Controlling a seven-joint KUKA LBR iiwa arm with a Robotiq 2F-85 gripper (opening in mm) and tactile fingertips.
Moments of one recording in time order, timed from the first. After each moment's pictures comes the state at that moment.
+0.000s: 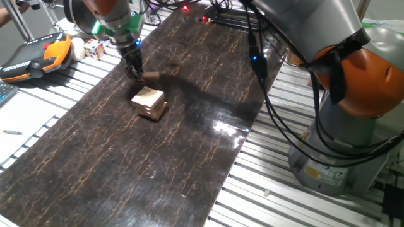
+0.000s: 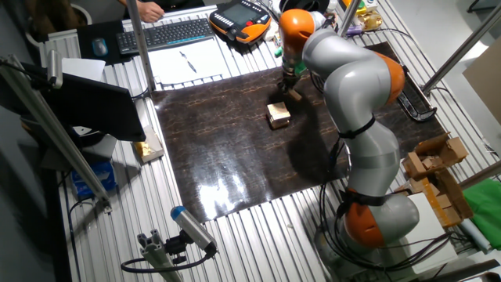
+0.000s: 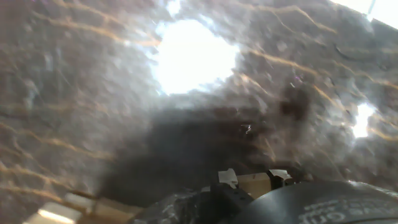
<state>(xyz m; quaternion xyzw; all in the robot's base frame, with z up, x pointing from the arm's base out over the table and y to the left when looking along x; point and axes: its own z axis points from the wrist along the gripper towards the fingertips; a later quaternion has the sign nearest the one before) 0.671 -0.047 0.067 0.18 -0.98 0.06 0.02</state>
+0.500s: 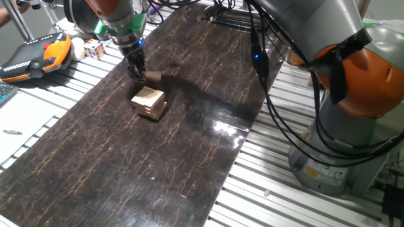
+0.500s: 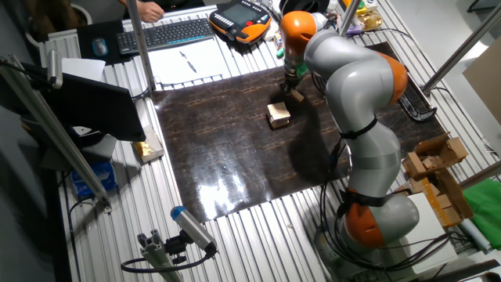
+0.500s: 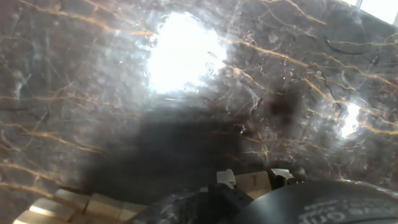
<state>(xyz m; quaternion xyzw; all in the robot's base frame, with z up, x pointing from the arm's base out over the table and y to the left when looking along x) 0.670 -0.048 0.066 0.19 -0.98 0.08 0.02</state>
